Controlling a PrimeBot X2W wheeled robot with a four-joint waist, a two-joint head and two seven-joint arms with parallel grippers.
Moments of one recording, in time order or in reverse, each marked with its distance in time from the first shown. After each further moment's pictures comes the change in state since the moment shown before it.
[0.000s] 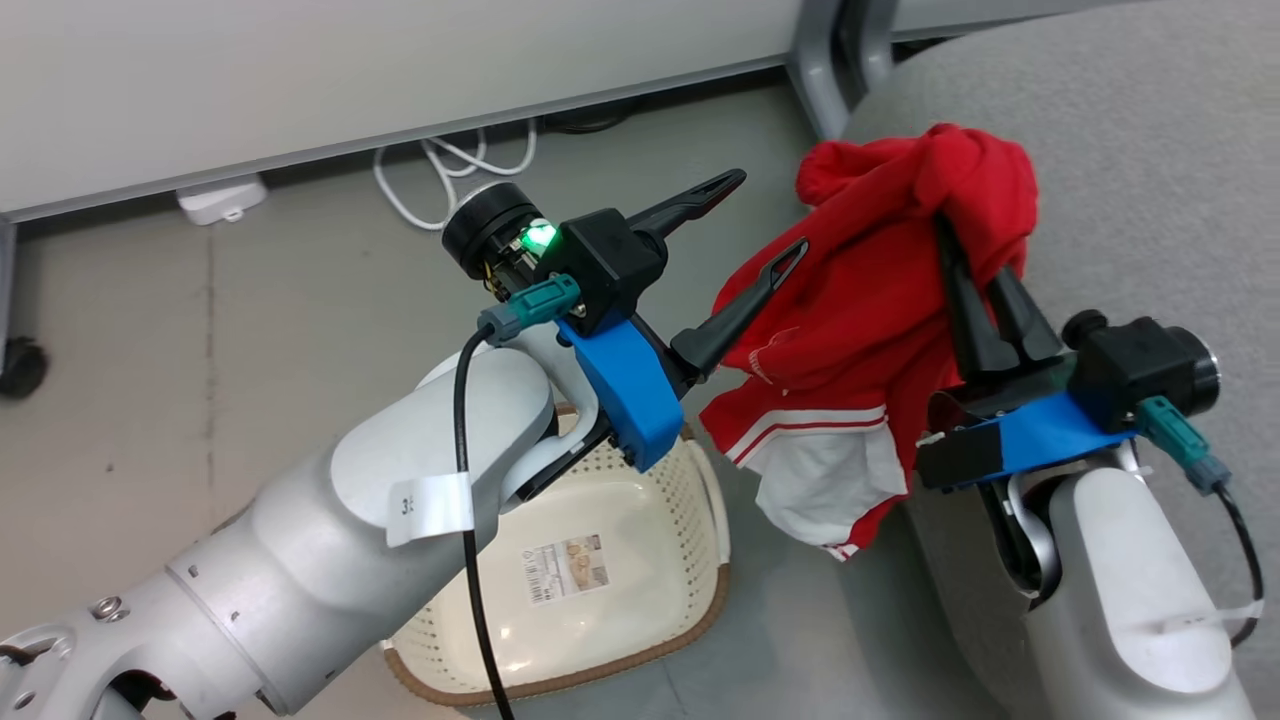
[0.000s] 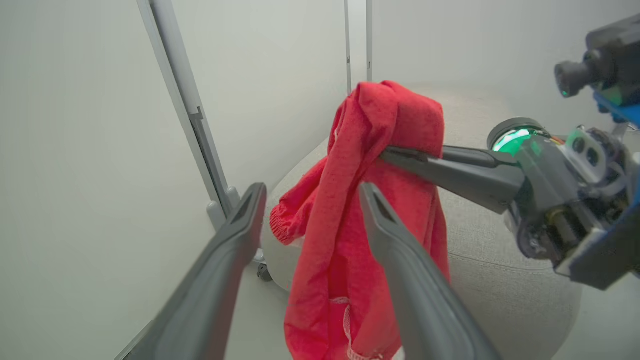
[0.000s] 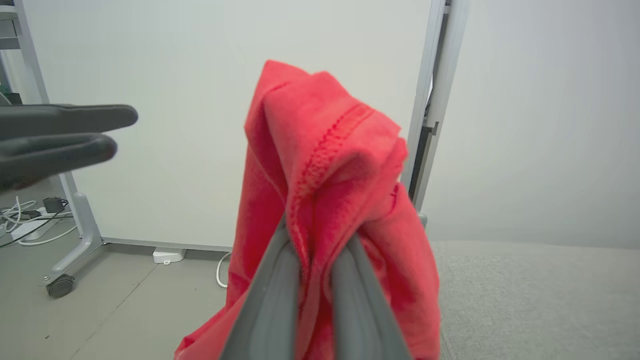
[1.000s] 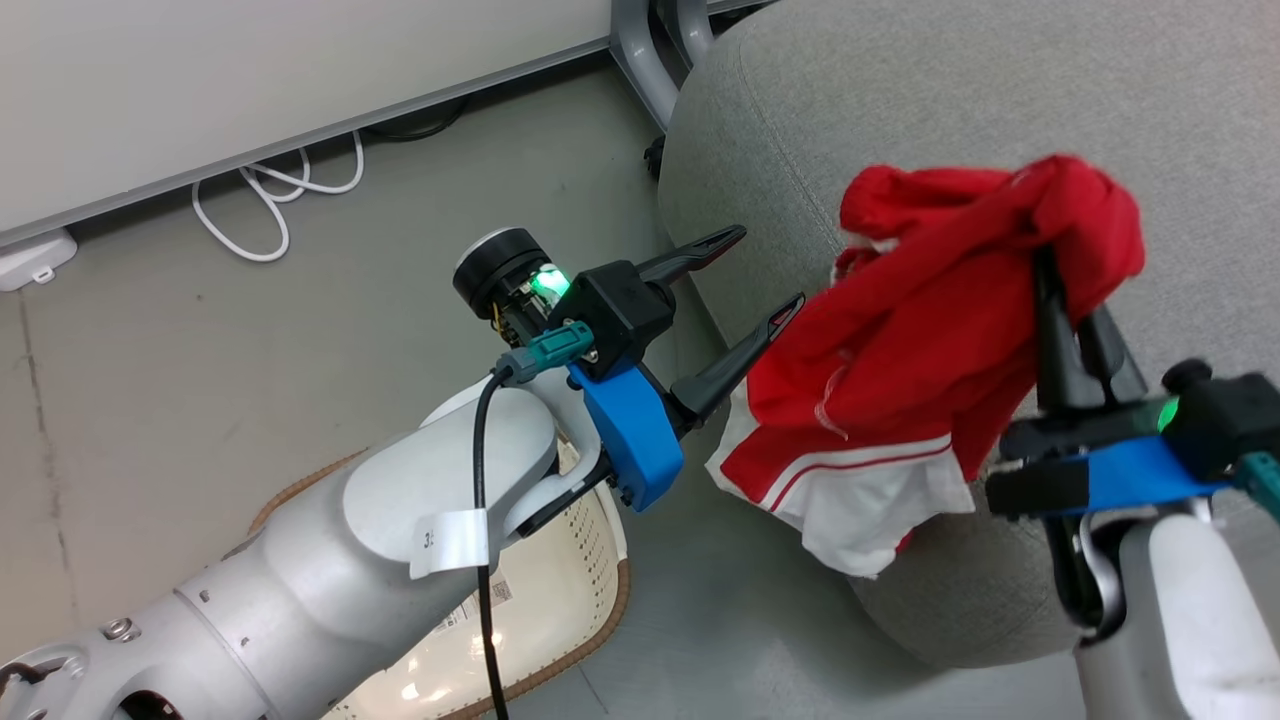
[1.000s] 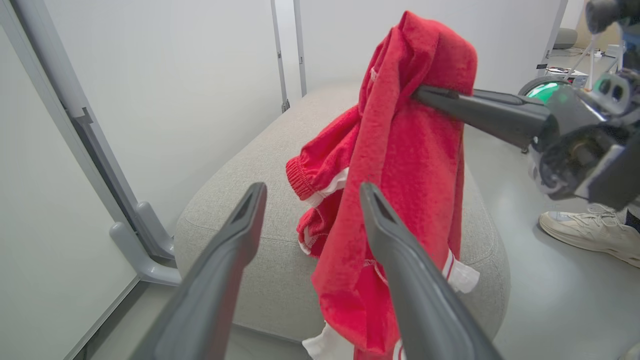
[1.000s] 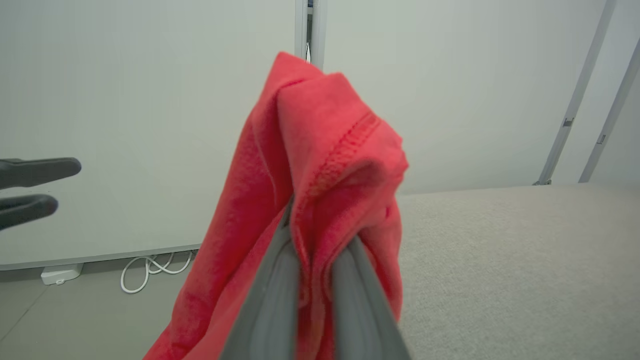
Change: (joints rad) left arm 0.036 0.003 -0.047 -0.001 0.014 0.001 0.002; right arm 0.128 0.000 -0.116 -0.125 0.033 0.000 0.000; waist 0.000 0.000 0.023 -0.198
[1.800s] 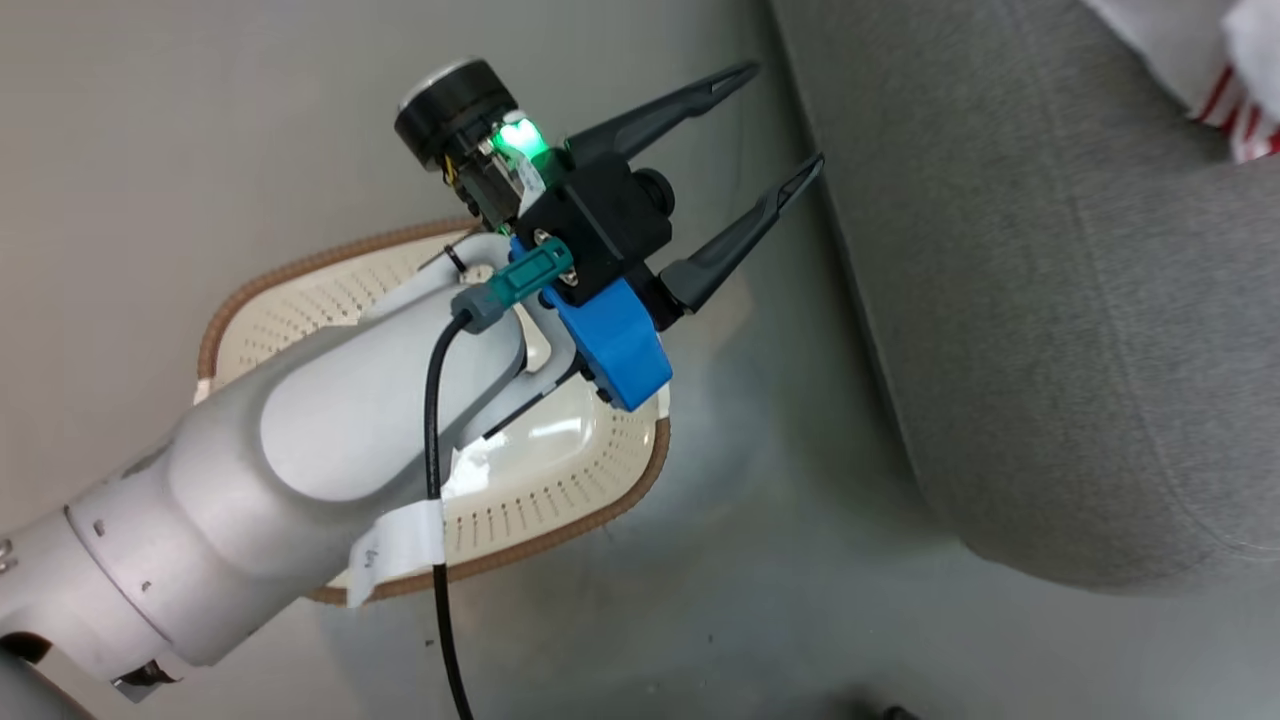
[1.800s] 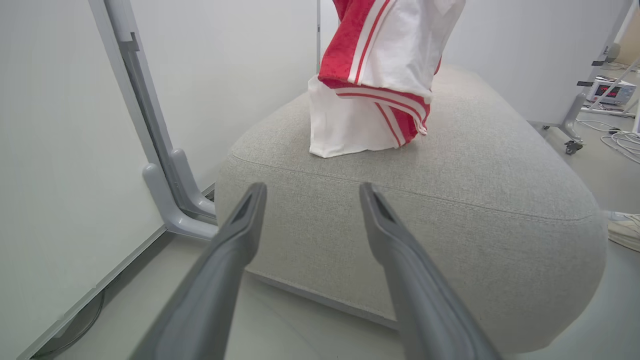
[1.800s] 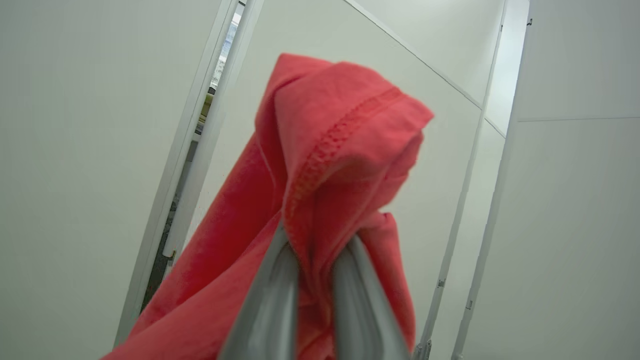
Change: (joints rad) left arm -0.160 0.098 0.026 -0.168 0.115 0.067 0.017; right arm -0.679 -0.315 -0.430 0.016 -0.049 0.000 -0.001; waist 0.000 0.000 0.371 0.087
